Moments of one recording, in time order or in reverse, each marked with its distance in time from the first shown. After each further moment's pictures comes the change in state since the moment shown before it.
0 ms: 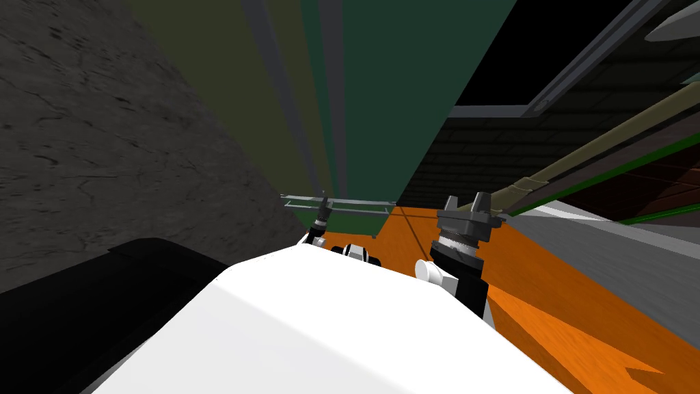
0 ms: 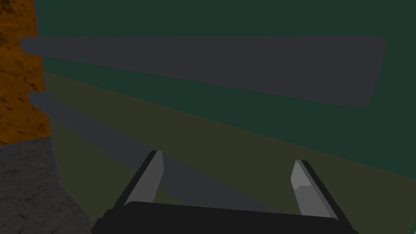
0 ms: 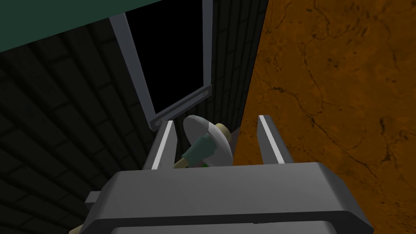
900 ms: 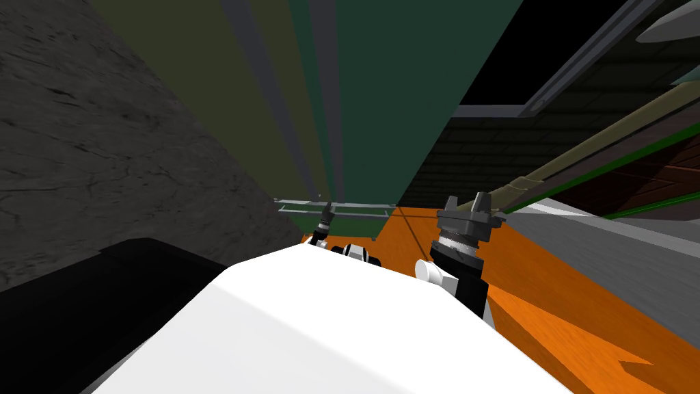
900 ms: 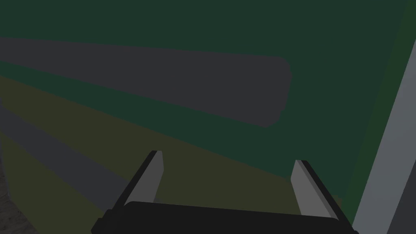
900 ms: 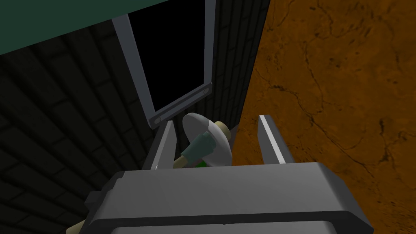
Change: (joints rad) left arm -0.055 -0.024 -0.020 0.204 -0.005 -0.070 0.013; right arm 0.000 0.000 0.000 0.000 0.000 0.000 0.000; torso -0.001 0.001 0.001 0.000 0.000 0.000
